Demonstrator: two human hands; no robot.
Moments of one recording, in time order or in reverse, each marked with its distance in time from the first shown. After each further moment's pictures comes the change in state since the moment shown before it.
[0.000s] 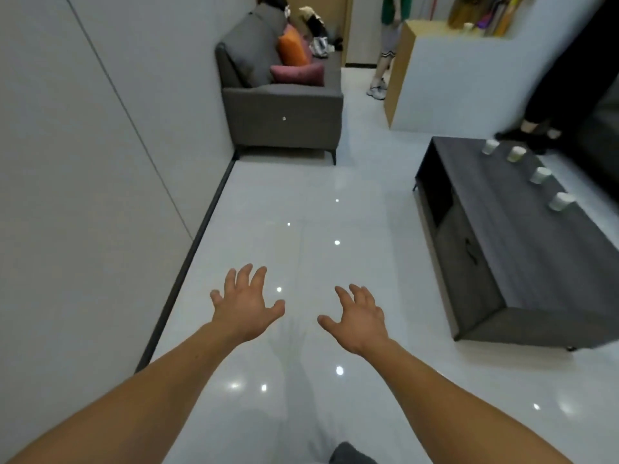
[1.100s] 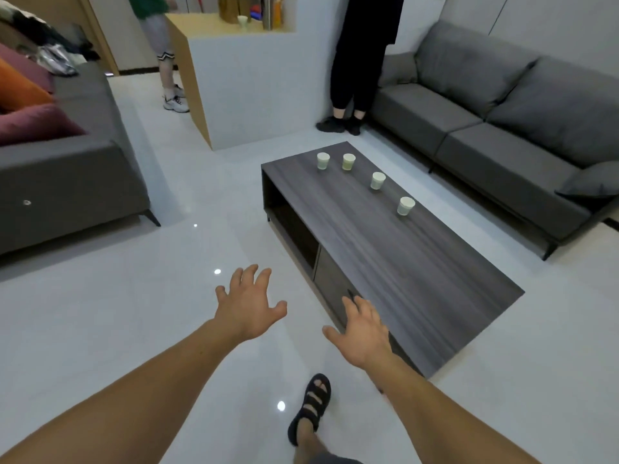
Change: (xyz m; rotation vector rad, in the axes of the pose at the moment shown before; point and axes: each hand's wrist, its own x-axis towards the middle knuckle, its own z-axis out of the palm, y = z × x) left_hand 0.513 0.463 0.002 0.122 -0.162 0.672; right_hand 0.357 0.317 -0.248 0.173 0.183 0.644
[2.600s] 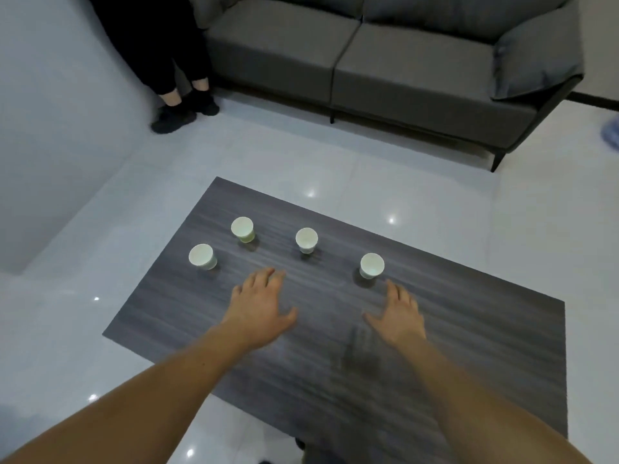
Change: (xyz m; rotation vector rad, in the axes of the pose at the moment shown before) left_hand 0.745 0.271 -0.027 0.243 -0.354 0.634; right_hand 0.614 0.191 -0.189 0.340 0.077 0.756
